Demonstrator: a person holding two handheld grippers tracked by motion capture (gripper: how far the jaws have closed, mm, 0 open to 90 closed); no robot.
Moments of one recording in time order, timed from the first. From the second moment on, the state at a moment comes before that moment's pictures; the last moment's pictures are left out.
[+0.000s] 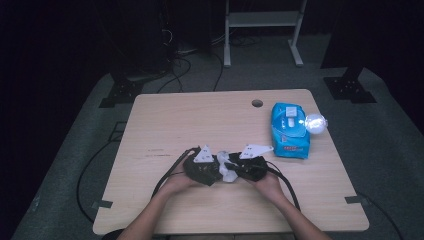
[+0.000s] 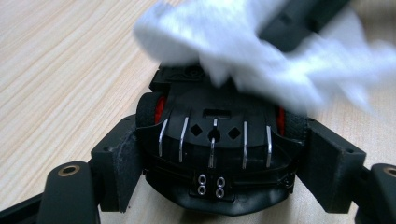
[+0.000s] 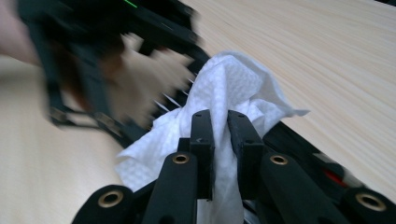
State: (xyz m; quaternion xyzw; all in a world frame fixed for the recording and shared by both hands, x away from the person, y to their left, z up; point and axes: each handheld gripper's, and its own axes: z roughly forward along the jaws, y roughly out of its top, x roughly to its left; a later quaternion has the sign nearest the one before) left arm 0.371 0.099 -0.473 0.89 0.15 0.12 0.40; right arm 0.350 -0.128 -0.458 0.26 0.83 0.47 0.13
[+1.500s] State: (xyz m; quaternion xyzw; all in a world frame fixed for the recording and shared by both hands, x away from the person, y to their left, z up) left arm 0.369 0.099 -0.472 0.90 0.15 0.13 0.40; right arm 0.363 -0.168 -0.463 0.31 0.83 0.45 0.11
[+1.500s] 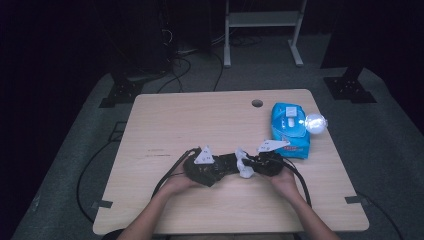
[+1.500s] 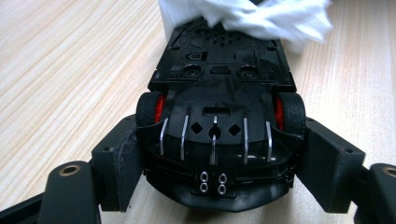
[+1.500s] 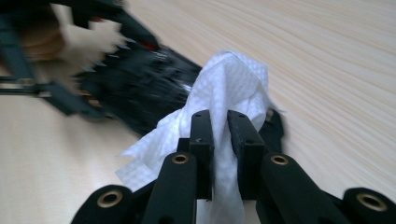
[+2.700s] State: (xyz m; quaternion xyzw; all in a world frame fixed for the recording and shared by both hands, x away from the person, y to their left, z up) left arm 0.367 0.092 -0.472 0.89 0.15 0.14 0.40; right arm 0.361 -0.126 -0.454 0.28 0.83 0.48 0.09
